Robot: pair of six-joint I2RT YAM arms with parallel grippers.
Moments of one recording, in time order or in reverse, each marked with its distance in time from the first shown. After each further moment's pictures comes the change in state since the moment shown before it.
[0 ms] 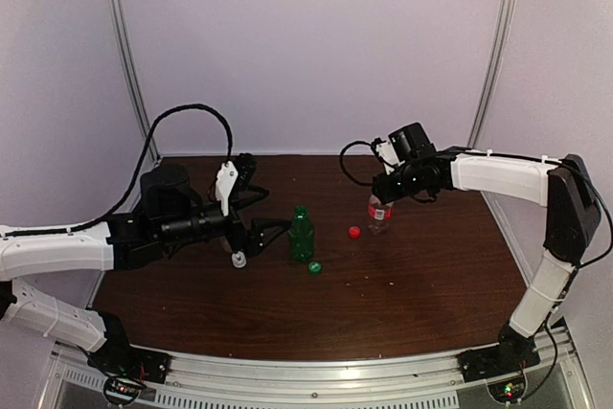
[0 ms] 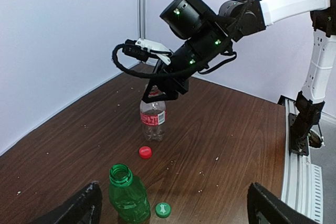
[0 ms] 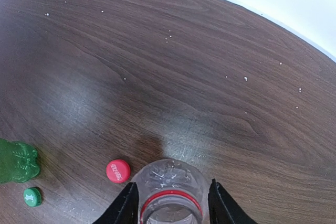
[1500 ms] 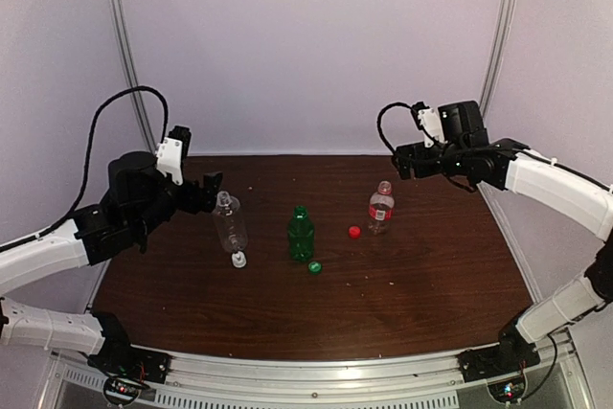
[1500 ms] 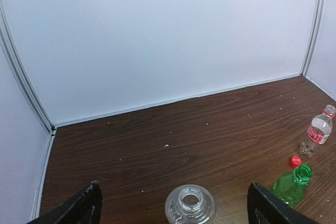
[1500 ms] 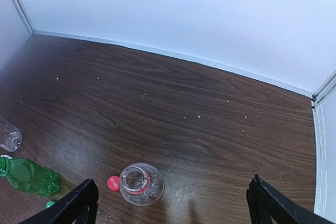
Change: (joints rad) left arm 0.162 -0.170 0.009 -0.233 -0.628 -0.050; right arm -0.057 -0.335 -0.095 0.025 0.035 0.012
